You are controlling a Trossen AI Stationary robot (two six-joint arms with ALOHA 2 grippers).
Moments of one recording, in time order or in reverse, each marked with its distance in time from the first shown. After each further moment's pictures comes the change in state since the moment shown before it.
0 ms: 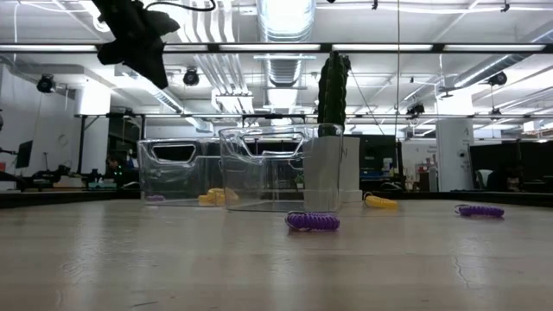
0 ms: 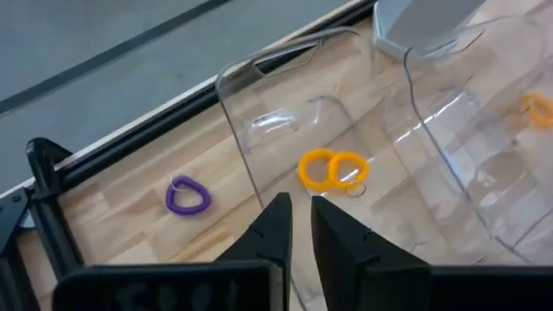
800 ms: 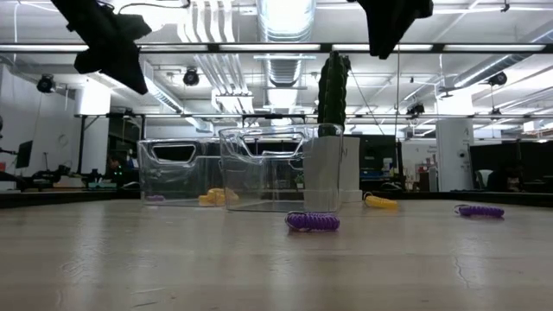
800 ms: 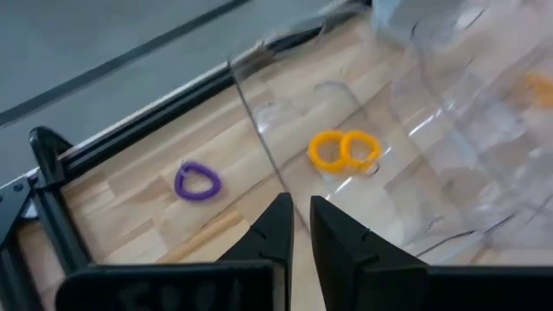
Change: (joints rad) left arm 0.000 -0.218 -0.195 0.053 0.004 0.049; right arm -0.063 -0.046 -0.010 -0.829 -0.052 0.334
